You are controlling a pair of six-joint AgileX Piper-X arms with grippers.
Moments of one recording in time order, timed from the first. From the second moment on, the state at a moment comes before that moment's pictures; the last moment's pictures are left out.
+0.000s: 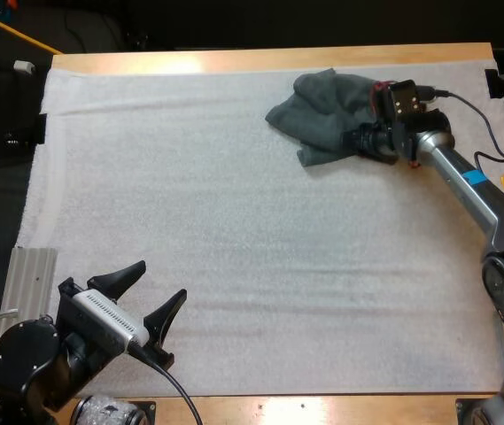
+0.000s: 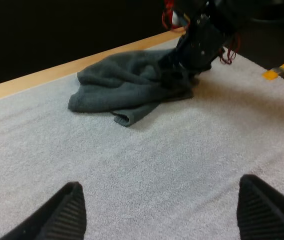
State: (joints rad) left arm -0.26 0.31 -0.77 0.92 0.37 -1.72; right arm 0.28 2.02 -1.48 0.60 0.12 -1.57
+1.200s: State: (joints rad) left arm -0.26 0.31 -0.77 0.92 0.37 -1.72; right arm 0.28 1.15 -1.48 1.04 0.09 -1.78
